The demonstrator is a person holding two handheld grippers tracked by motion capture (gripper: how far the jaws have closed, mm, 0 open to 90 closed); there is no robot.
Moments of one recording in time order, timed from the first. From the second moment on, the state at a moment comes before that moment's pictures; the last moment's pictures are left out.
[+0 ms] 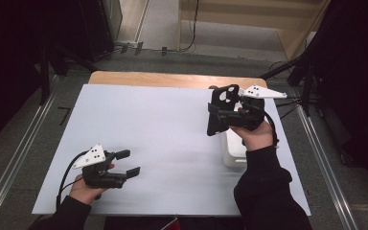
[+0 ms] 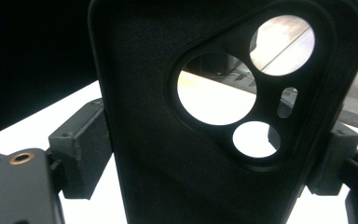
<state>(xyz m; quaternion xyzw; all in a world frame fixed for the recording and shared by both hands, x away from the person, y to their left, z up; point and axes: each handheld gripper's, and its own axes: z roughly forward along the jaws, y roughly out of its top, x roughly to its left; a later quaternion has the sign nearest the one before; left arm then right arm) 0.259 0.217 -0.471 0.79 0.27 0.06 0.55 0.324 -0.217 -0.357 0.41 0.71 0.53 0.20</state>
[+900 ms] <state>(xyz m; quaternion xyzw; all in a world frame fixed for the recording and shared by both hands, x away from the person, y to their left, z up) 0.261 0.216 -0.470 0.79 0.27 0.06 0.55 0.327 -0.261 -0.355 0.46 0.68 0.51 0.25</state>
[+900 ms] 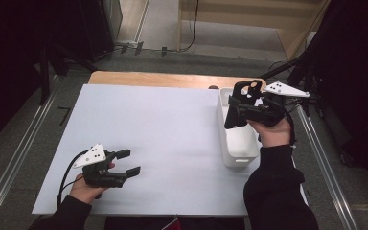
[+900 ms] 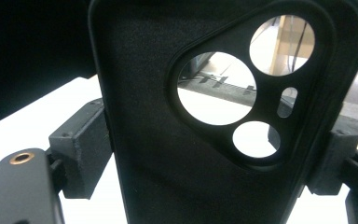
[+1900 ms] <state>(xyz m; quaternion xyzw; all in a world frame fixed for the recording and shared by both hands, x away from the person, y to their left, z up) 0.266 0.220 -0.469 0.78 0.28 0.07 0.56 0.373 -0.277 -0.352 0.50 0.65 0.49 0.28</state>
